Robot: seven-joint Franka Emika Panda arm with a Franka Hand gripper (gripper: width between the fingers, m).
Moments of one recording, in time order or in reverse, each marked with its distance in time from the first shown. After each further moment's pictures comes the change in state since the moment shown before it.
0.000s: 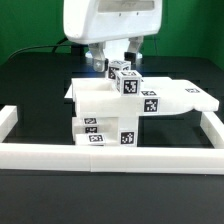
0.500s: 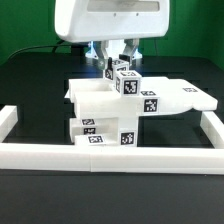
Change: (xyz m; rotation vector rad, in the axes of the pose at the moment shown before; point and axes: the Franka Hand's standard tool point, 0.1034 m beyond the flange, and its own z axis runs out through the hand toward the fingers) arm 0.000 0.000 0.001 0.002 0.000 0.283
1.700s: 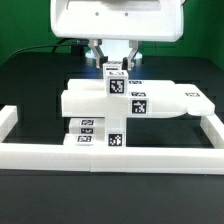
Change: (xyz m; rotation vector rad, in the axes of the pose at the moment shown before) arm 0.004 0.003 0.001 0.053 0.059 1.051
